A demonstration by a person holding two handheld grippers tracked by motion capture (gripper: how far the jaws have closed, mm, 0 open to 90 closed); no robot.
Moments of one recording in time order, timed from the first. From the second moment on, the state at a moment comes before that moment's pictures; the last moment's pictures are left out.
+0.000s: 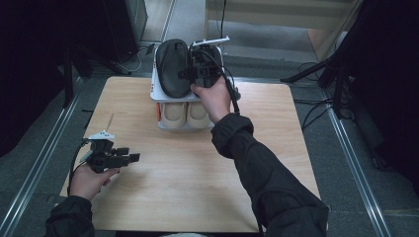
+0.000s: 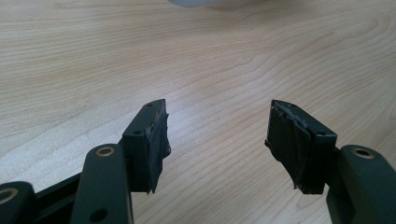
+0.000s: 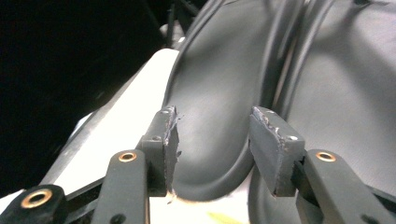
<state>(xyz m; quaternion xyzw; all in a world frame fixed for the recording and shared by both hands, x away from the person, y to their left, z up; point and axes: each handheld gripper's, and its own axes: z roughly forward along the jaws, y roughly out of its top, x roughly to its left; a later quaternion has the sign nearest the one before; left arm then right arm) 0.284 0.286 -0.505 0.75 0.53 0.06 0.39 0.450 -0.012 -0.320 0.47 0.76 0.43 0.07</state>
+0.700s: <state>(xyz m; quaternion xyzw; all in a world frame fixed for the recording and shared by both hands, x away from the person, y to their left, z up) 0.294 0.277 -0.505 0.76 0.52 0.06 0.39 0.383 -0.046 -0.347 0.42 0.77 0.47 0.02</state>
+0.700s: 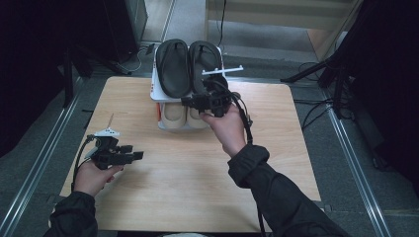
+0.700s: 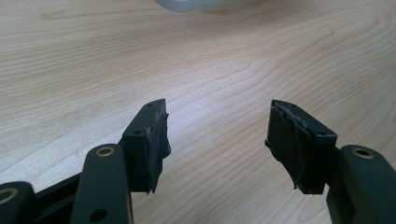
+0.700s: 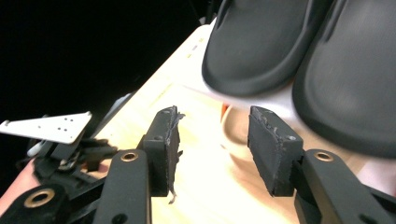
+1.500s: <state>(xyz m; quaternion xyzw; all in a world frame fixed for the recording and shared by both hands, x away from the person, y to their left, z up) 0.295 0.272 -0.504 0.76 0.52 0.07 0.39 0.353 -0.083 -0.430 0.37 0.79 0.49 -0.02</state>
